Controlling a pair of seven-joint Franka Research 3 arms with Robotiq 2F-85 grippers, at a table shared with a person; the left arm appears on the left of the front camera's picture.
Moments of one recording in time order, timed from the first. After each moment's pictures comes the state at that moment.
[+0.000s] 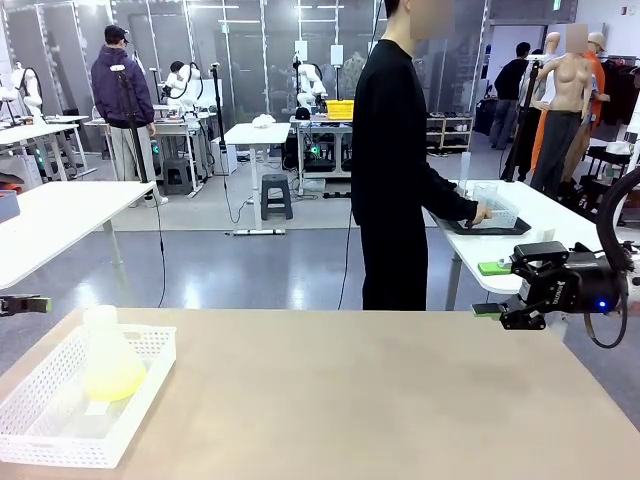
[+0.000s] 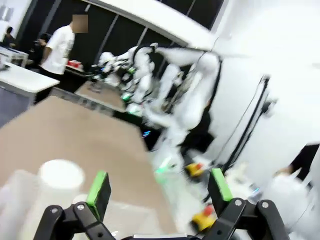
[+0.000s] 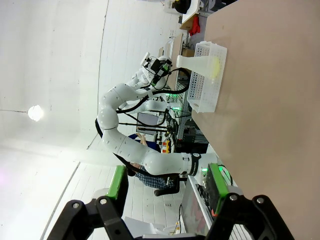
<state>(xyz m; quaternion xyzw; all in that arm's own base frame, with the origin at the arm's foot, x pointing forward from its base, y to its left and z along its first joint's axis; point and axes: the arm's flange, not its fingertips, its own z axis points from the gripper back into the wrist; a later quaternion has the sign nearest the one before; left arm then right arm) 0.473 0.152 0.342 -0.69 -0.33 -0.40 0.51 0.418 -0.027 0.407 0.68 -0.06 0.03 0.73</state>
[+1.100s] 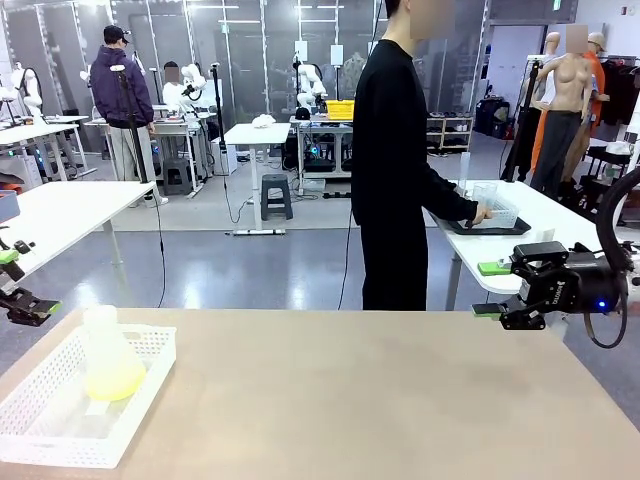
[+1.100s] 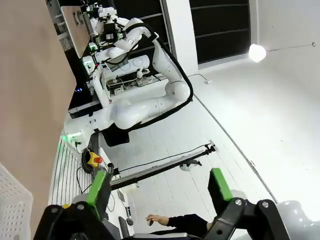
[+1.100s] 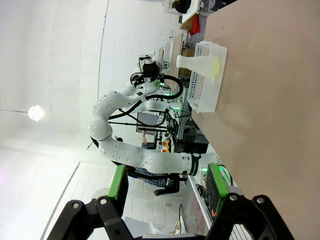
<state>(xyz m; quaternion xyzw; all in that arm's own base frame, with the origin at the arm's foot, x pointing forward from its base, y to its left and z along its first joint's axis) 0.452 0.092 0.395 -0.76 0.01 -0.19 0.62 0.418 -0.027 0.407 0.68 -0.06 0.03 0.73</state>
